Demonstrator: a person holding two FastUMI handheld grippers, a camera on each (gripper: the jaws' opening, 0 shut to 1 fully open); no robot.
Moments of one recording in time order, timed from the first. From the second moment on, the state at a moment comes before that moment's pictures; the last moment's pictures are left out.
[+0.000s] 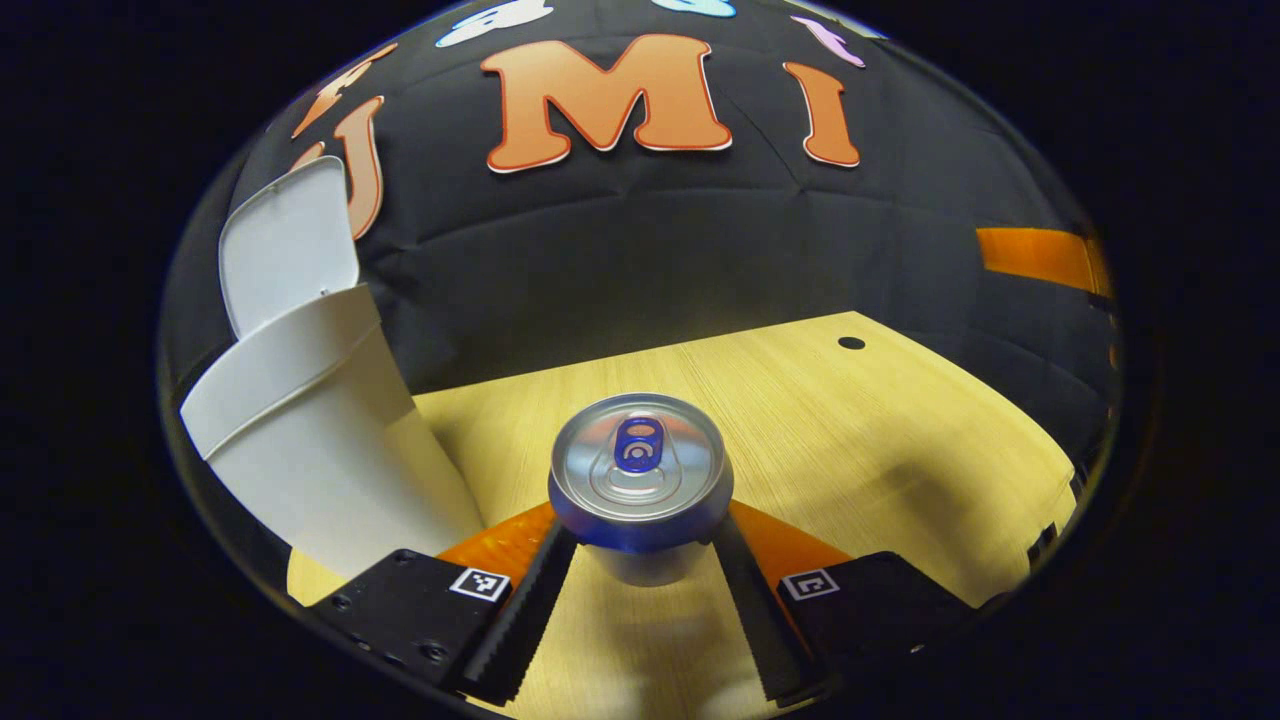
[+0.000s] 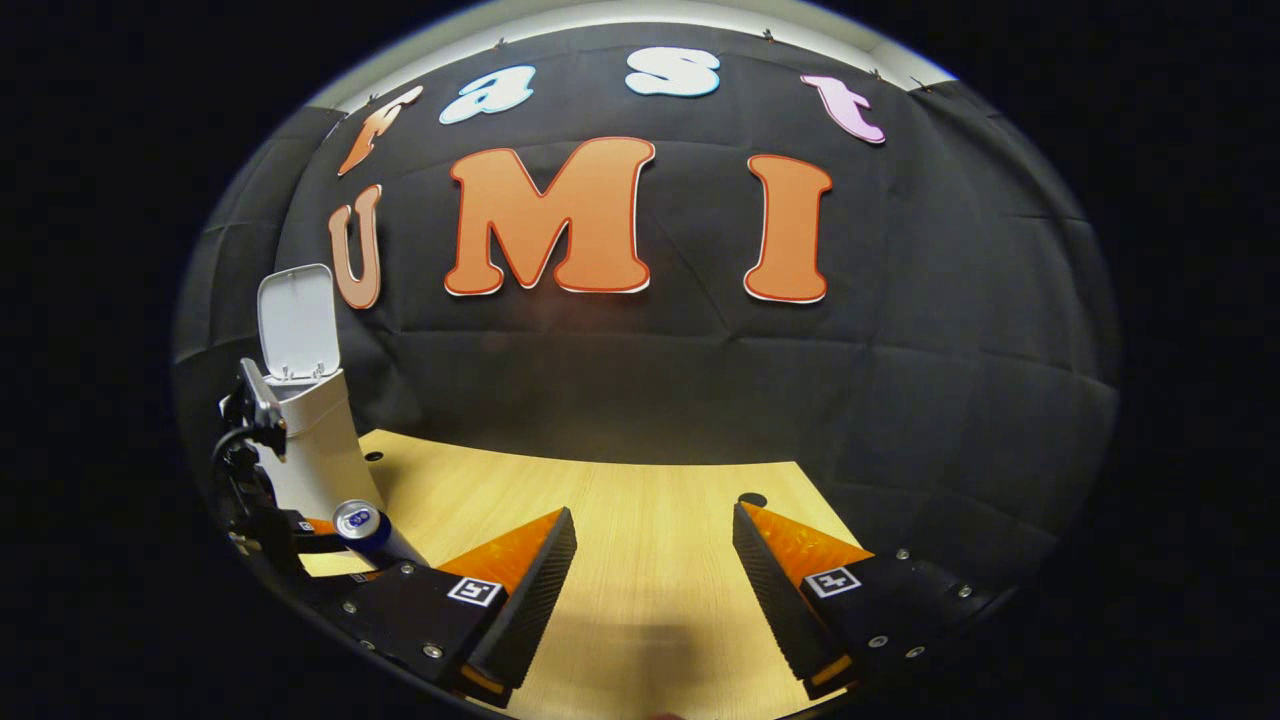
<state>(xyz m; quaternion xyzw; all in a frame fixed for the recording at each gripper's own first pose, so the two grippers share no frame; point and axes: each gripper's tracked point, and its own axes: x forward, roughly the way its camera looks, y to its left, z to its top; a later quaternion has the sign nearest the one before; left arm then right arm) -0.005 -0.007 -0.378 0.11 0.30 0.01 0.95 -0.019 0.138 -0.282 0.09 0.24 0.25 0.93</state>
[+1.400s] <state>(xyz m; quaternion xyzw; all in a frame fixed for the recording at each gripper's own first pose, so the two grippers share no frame) -0.021 0.099 -0.185 0.08 0.10 0.13 0.98 -0.015 0.196 -0.246 0.11 0.20 0.29 0.93</state>
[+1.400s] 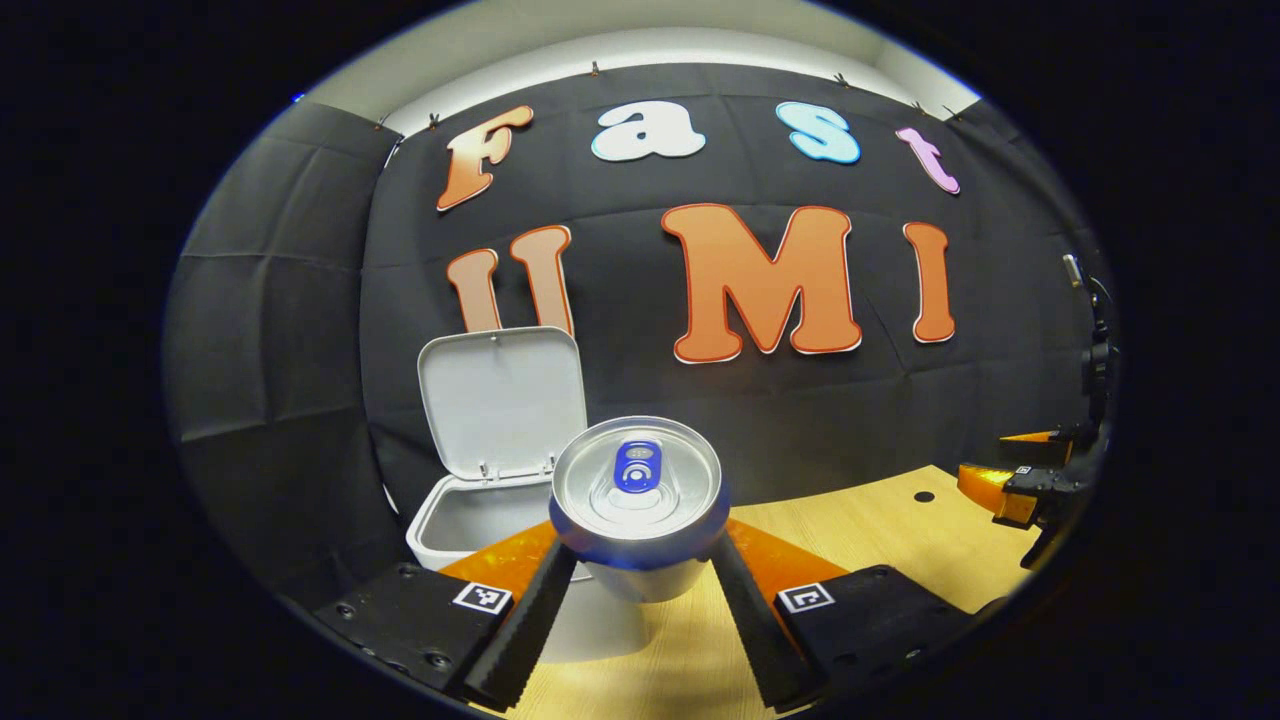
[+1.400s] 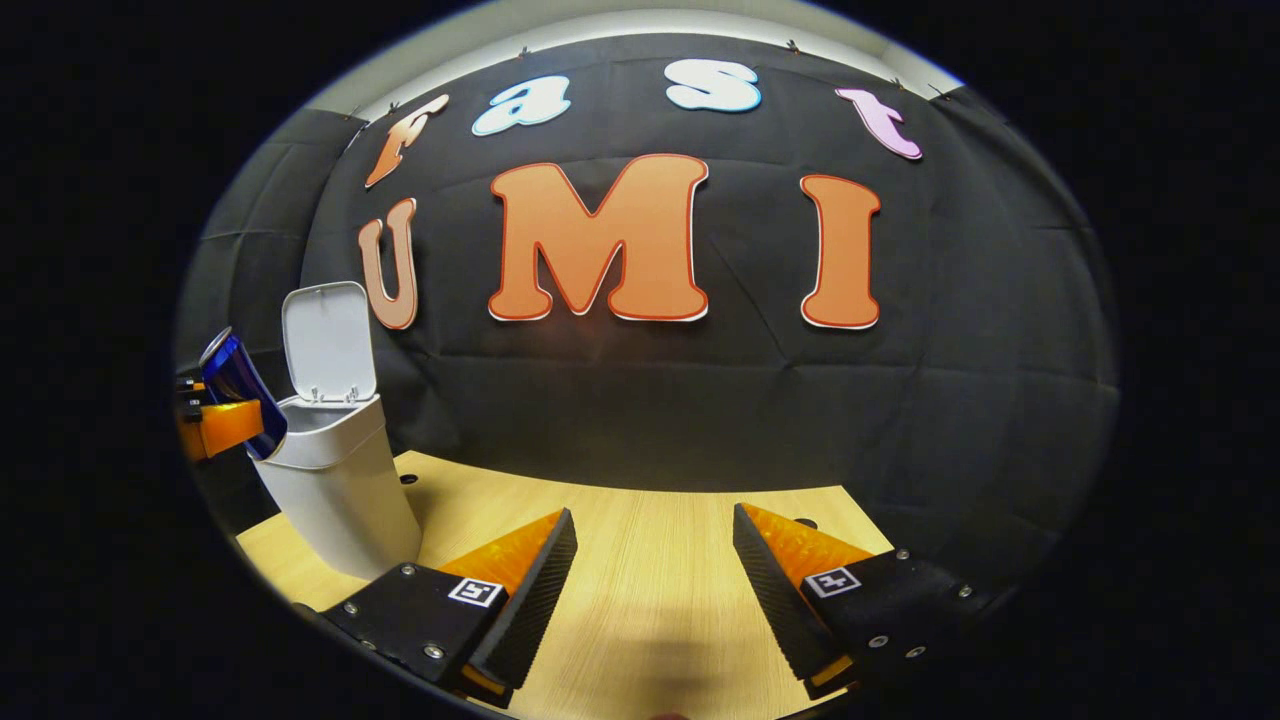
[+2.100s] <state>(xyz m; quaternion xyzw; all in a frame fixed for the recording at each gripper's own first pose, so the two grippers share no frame) 0.001 0.185 -0.146 0.09 0.07 0.19 0.97 -0.008 0.206 -0.235 0.10 0.19 0.29 0.93</state>
